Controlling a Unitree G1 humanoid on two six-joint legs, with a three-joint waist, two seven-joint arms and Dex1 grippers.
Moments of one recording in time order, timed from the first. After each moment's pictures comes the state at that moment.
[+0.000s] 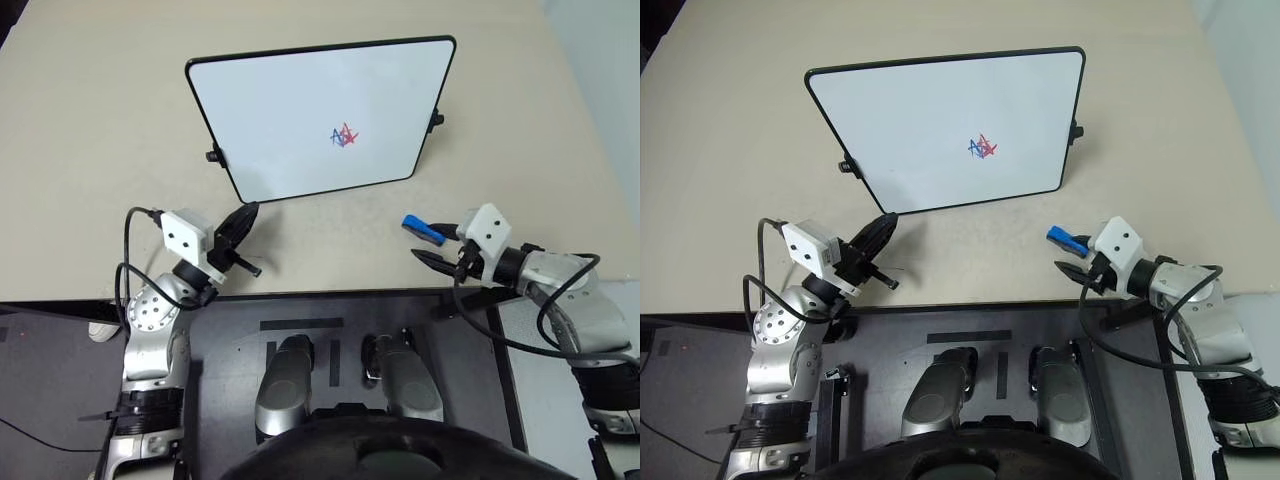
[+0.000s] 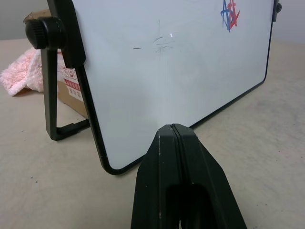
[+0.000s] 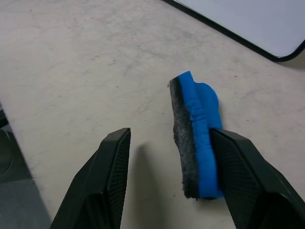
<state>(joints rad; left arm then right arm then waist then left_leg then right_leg) 0.08 0.37 0.15 -0.11 -0.34 -0.06 -0.63 -0.05 -0.69 0.09 -0.27 0.27 0.37 0.79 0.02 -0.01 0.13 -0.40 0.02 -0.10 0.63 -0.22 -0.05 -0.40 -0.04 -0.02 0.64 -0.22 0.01</state>
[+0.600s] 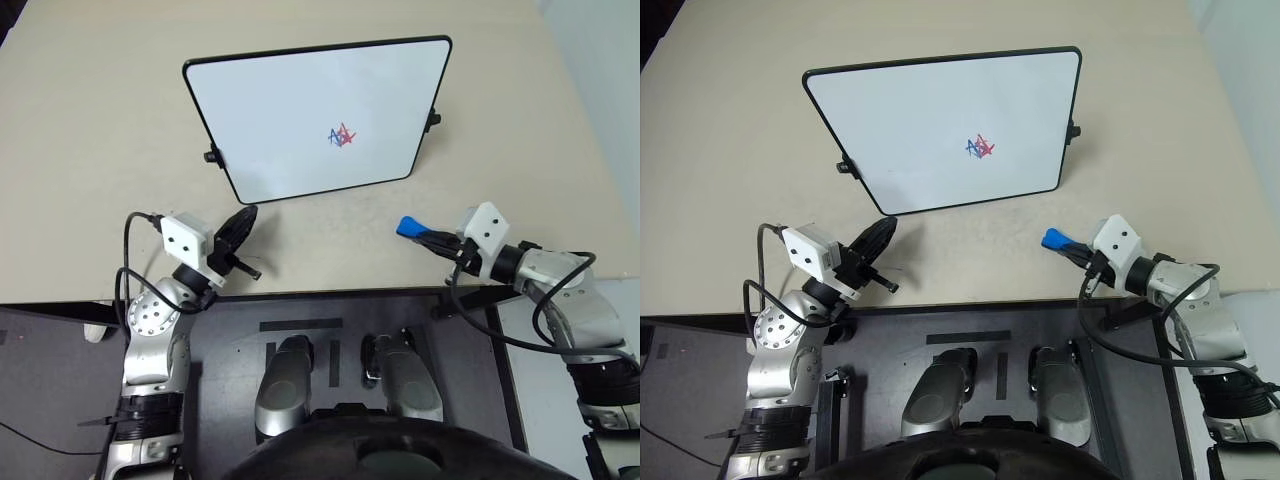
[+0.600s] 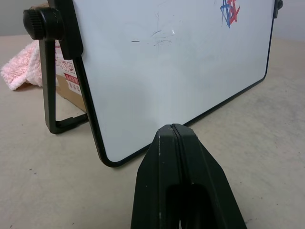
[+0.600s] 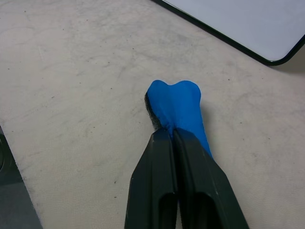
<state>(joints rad) 0.09 0.37 0.14 -0.12 -0.34 -0.06 -0.62 -0.06 -0.67 0.09 -0.25 0.25 0.34 0.80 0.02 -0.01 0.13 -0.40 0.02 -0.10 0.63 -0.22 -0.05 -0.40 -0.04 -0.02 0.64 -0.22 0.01</state>
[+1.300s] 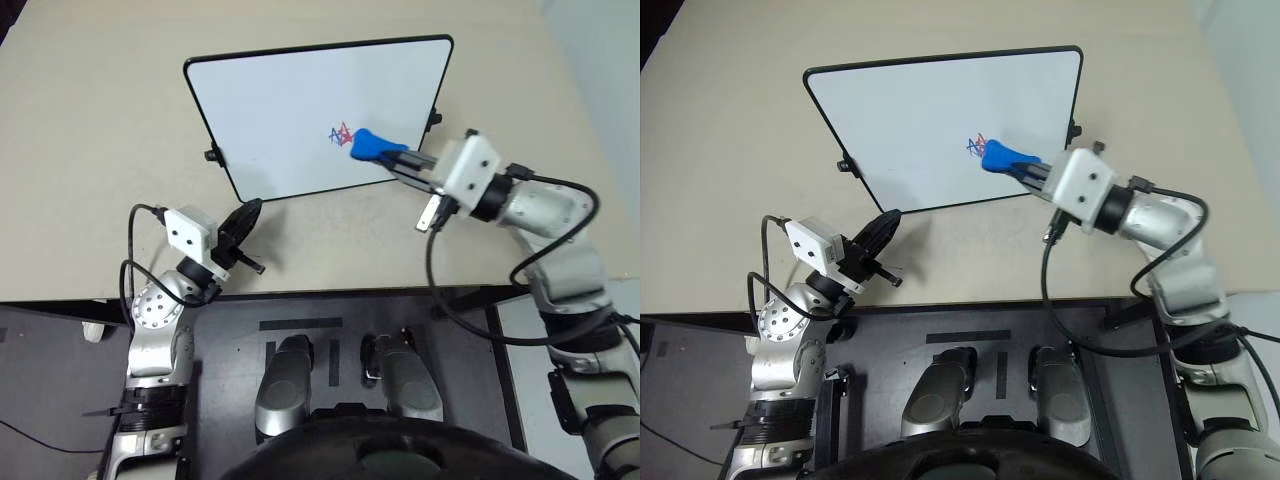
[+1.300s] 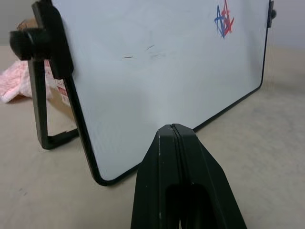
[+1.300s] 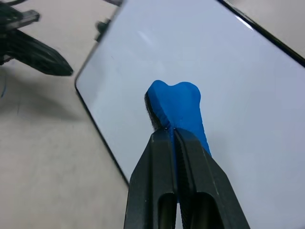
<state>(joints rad) 0.06 0.36 0.12 -0.11 -0.34 -0.06 -0.63 -0.43 -0.54 0.23 -0.17 0.04 -0.02 0.78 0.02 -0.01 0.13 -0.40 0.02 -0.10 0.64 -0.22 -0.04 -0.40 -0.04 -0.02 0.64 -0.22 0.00</state>
